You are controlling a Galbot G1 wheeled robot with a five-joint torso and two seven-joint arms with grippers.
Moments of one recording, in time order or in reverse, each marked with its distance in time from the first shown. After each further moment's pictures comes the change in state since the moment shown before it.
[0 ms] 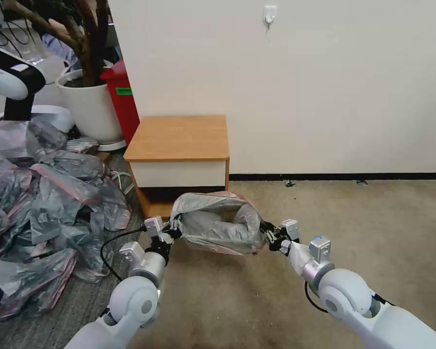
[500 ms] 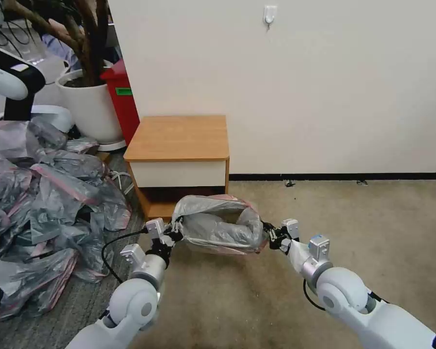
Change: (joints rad) left arm 0.023 0.002 0.004 -0.003 0.012 0.000 0.027; right arm 0.022 0.020 -0.009 -0.046 0.057 -0.001 0.006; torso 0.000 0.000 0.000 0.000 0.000
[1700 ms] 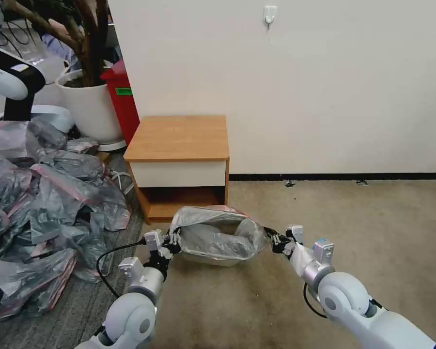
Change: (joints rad) left arm 0.090 -0.003 -0.023 -0.031 0.075 0.000 0.000; right arm -0.052 0.044 0.046 -0.014 0.081 -0.034 0.024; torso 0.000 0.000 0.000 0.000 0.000
